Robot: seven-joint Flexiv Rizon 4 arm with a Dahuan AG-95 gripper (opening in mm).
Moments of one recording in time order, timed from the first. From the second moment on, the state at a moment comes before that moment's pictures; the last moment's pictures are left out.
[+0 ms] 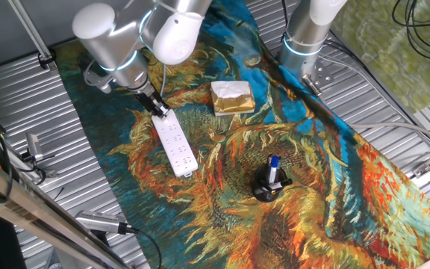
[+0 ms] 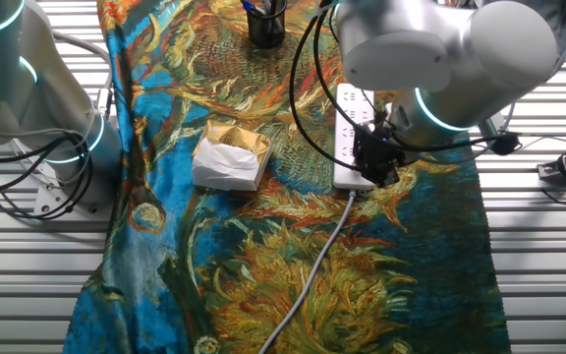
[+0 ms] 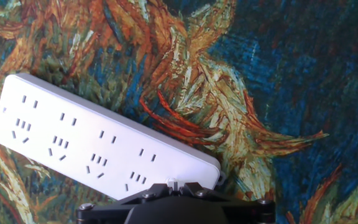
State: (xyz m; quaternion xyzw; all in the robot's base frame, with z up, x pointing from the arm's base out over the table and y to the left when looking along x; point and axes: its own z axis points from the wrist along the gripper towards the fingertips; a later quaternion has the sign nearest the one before) arm 0.502 -0.017 0.039 0.17 -0.98 -0.07 0.10
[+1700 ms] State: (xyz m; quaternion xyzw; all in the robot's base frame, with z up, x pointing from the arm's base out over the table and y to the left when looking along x) arm 0.506 -0.011 0.035 0.18 -0.98 -0.08 0.10
